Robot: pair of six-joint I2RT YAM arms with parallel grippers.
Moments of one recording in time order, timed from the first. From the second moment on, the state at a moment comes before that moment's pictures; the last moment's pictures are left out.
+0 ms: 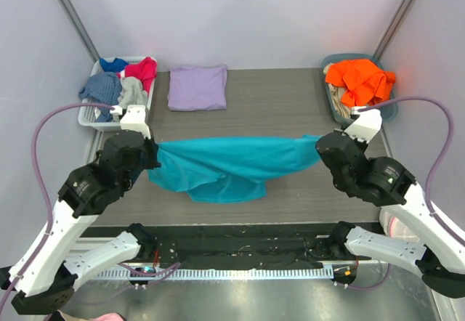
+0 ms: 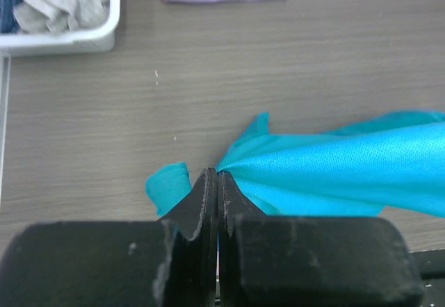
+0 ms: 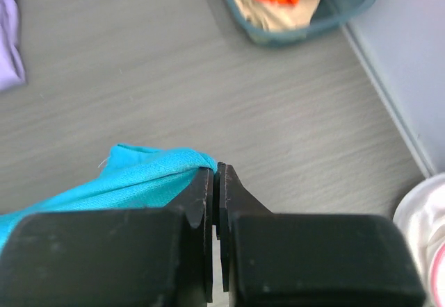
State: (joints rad) left arm -0.69 0.81 1.23 -0.99 -0.51 -0.38; right arm 0.85 0.88 1.21 -1.14 1.00 0.79
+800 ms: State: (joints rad) left arm -0.69 1.07 1.74 -0.99 -0.48 -0.17; right arm 0.85 0.98 1.66 -0.69 1.13 0.12
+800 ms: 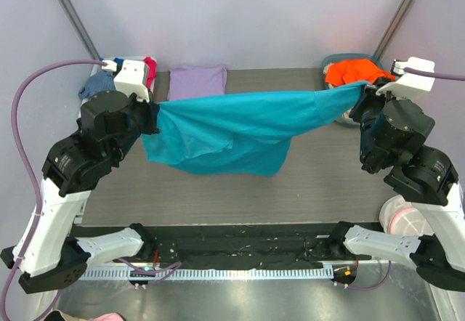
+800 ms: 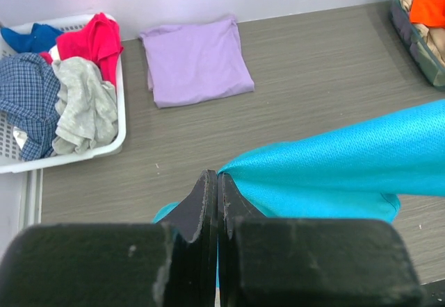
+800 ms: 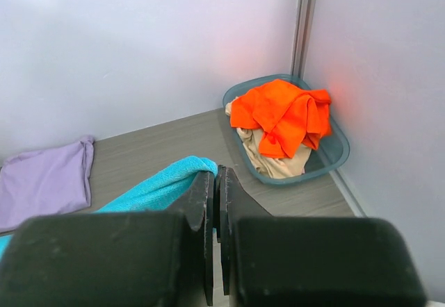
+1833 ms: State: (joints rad) left arm -0.69 0.64 1.34 -0.92 -0.10 -0.37; right arm 0.80 0.68 1.51 -0.85 0.75 0.30
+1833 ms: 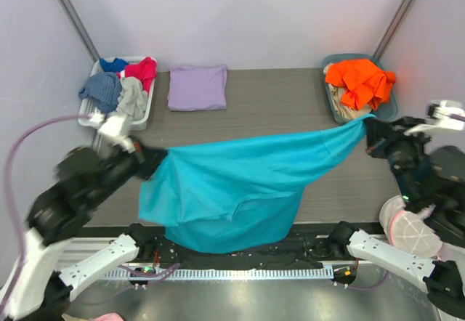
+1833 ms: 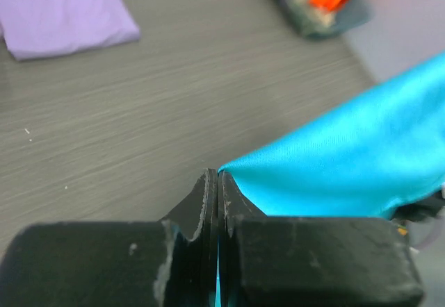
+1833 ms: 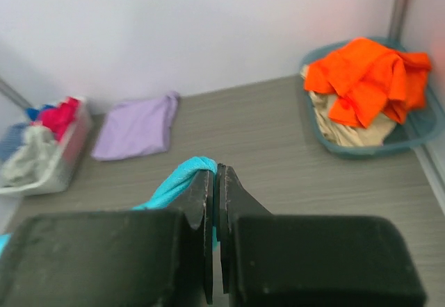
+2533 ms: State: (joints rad) left arm -0.44 1.76 1.37 -0.31 -0.21 -0.16; right arm 0.34 1.44 0.95 -0.07 0.65 0.30
